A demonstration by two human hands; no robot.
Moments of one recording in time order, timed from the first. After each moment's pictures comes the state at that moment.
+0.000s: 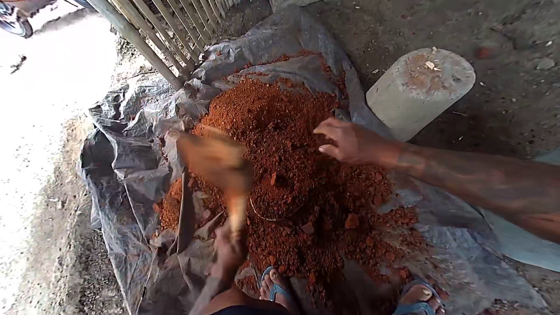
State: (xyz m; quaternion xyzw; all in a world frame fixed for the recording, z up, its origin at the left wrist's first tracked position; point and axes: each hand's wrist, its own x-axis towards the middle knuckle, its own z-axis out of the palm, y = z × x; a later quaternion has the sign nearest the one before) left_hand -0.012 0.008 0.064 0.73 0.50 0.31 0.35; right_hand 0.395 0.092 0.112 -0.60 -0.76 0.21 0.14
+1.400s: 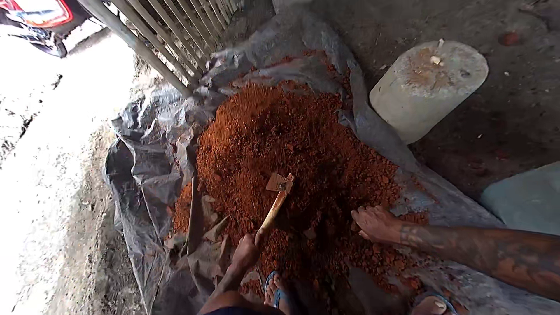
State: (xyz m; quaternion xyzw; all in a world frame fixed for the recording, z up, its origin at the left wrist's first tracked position) left_hand -0.004 0.016 -0.004 0.62 0.64 -0.18 0.42; right_hand 0.398 -0.055 -0.043 -0.59 -0.69 0.32 -0.28
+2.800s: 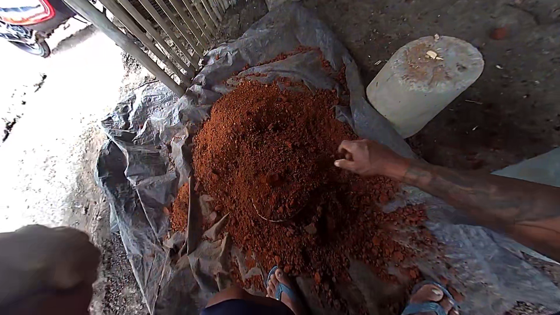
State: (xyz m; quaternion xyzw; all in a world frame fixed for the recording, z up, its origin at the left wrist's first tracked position) left_hand -0.096 0.062 0.299 0.73 0.35 0.45 0.38; right_hand 0.434 0.059 0.052 -0.70 -0.65 0.30 0.06
